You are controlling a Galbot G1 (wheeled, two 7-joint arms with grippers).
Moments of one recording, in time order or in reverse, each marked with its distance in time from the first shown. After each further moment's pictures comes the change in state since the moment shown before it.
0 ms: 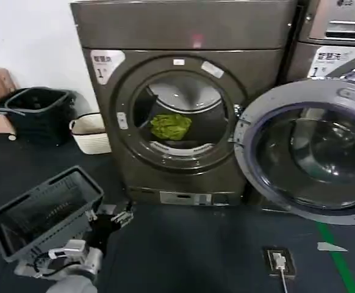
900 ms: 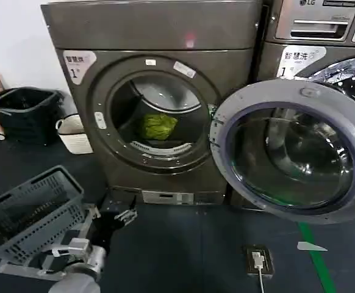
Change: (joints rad) left arm 0.002 0.010 0.012 0.003 0.049 -0.097 0.033; right arm -0.003 0.010 -0.016 0.001 0.004 0.089 -0.024
